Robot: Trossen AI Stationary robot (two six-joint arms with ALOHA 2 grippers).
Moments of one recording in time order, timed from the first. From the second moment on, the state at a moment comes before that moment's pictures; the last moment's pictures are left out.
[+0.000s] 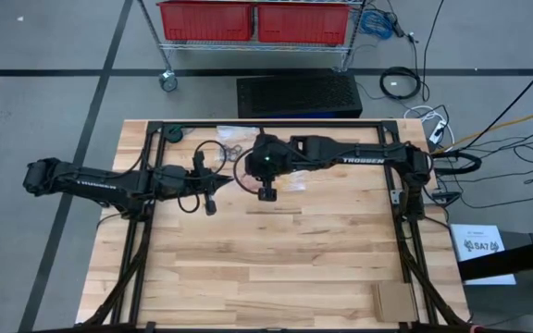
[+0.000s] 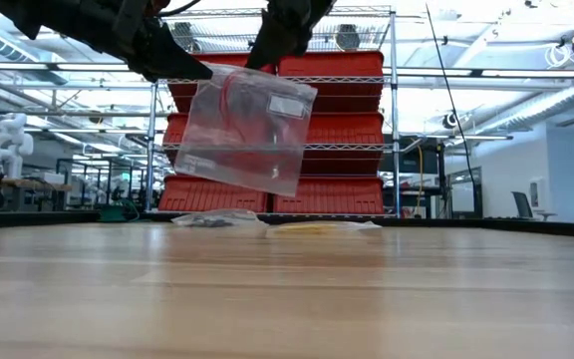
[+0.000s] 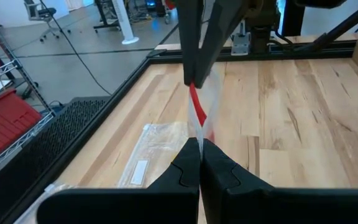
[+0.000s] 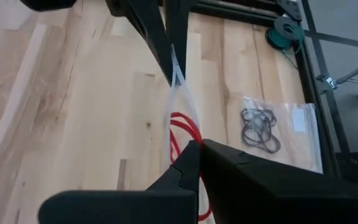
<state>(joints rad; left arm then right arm) 0.00 0.89 0.50 0.13 -0.29 0.08 -0.09 1.91 1.84 -0.72 0.07 -0.20</state>
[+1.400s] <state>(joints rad) 0.00 0.89 0.50 0.12 -0.29 0.09 -0.06 1.92 1.84 -0.68 -0.01 -0.01</state>
